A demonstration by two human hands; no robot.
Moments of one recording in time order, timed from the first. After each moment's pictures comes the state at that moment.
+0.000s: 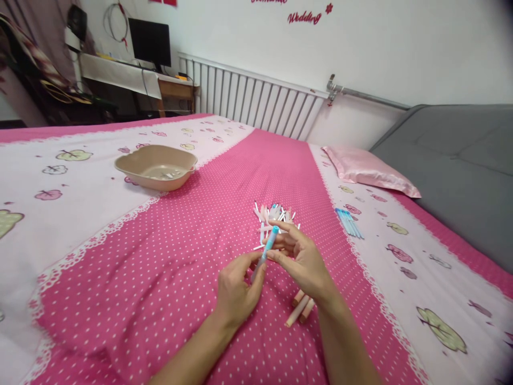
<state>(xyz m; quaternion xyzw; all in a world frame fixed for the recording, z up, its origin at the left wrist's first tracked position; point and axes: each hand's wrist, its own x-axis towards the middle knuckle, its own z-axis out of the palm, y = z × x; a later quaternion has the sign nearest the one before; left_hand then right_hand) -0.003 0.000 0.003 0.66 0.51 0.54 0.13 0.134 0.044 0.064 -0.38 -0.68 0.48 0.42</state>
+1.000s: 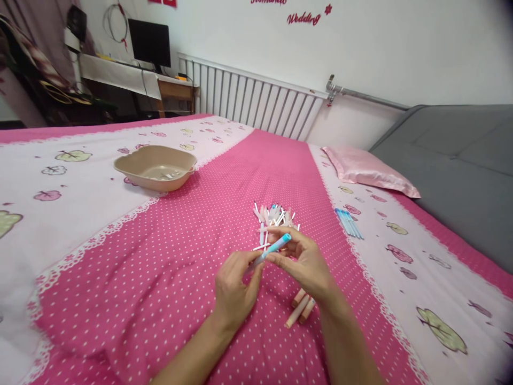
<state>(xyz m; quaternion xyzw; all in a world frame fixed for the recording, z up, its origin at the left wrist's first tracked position) -0.004 0.000 0.006 0.65 0.50 0.57 0.06 0.138 0.043 0.069 -0.39 -0.68 0.47 0.41</state>
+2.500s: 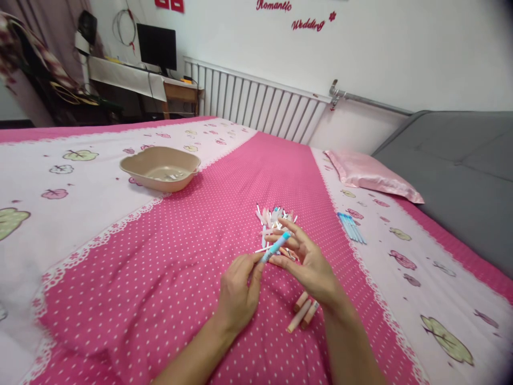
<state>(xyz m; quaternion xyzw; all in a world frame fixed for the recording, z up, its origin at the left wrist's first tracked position) -0.004 0.001 0.004 0.66 0.49 0.55 0.14 0.141 0.045 0.066 -0.35 -0.66 0.52 0.40</state>
